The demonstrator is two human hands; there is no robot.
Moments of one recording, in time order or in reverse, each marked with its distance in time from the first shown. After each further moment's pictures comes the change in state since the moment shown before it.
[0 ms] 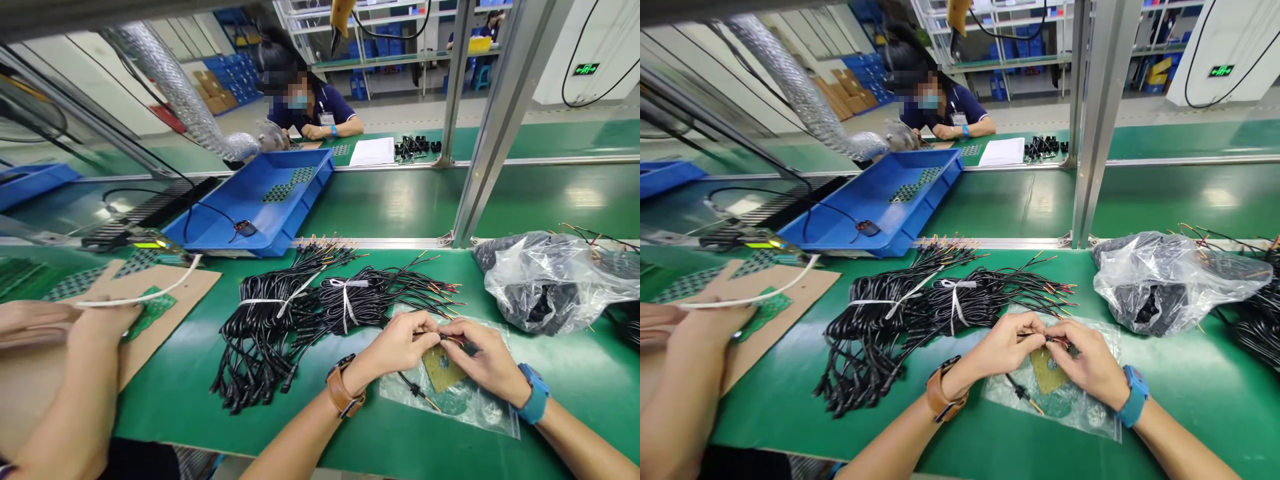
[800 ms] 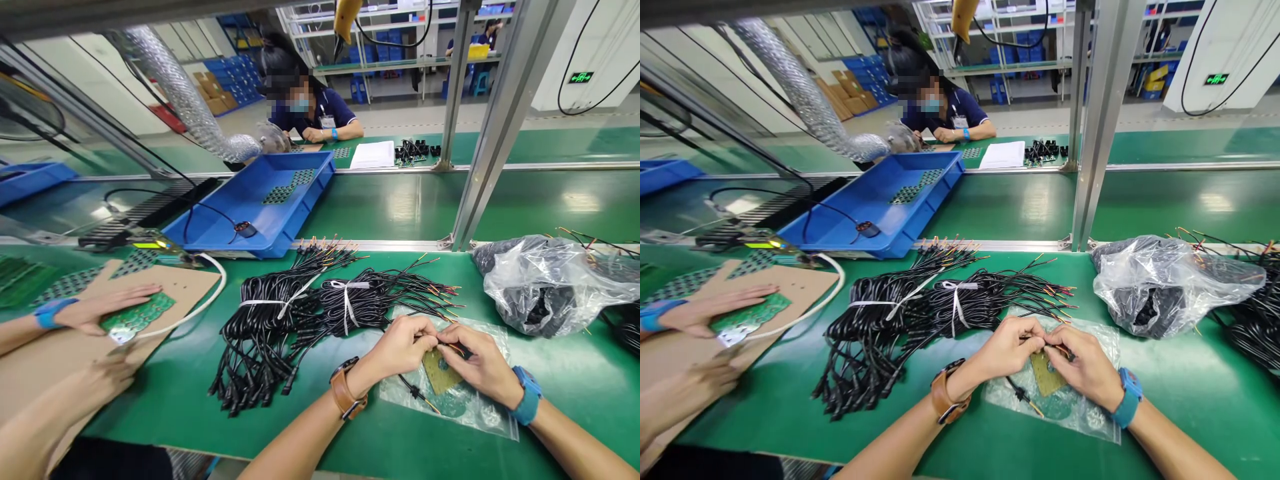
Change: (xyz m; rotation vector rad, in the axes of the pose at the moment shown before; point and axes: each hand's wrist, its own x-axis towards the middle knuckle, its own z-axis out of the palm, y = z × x) left_hand 0.000 -0.005 0.004 0.092 0.054 0.038; right_hand -0.002 0.004 0.008 0.030 -0.018 -0.021
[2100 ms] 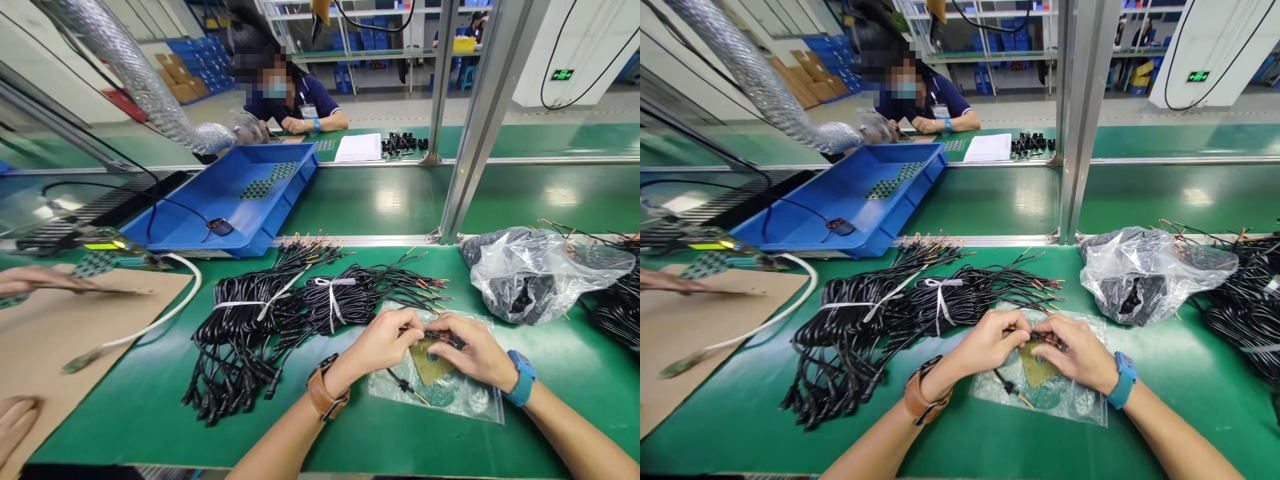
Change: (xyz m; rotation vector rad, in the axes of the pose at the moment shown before) left_hand -0.001 0.020 -0.017 0.069 -0.043 0.015; right_hand 0.009 -0.012 -0.021 -0.086 -0.028 -0.026
